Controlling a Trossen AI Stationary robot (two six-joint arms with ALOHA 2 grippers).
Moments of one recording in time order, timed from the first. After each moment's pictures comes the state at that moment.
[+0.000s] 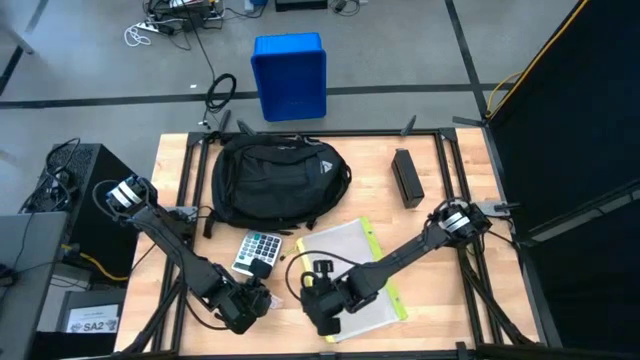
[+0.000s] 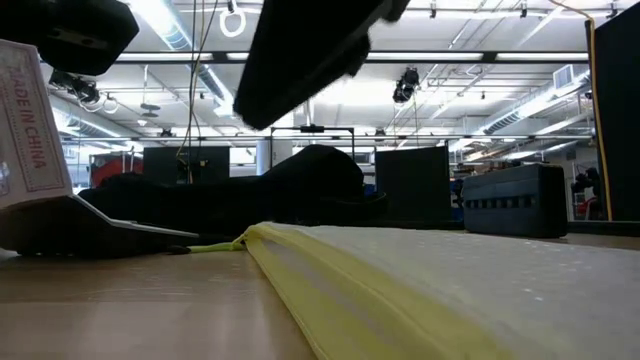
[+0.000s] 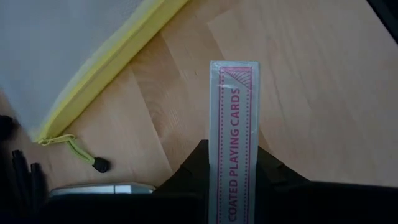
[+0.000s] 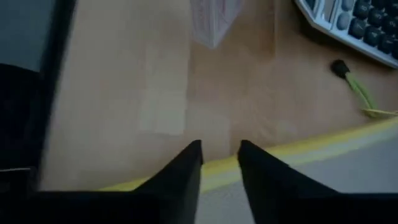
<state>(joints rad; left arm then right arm) -0.80 1.60 1.03 -0.58 -0.36 -0.26 0.50 2.21 1.86 -0.70 0.27 0.34</state>
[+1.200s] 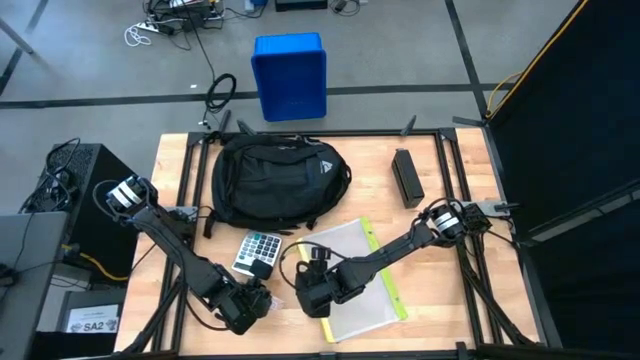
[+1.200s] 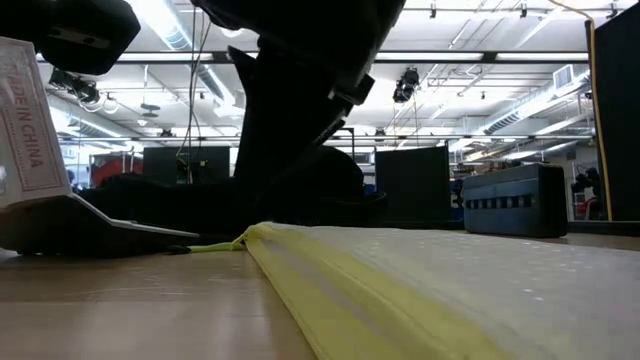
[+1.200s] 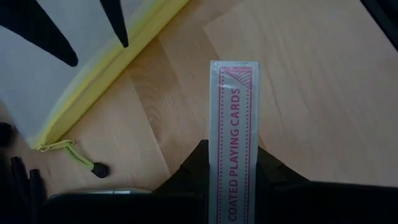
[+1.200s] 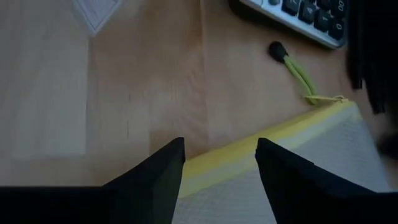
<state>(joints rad) -0.80 1.60 1.03 -0.57 -0.36 -0.24 0.45 2.28 1.86 -0.71 0.41 0.37</state>
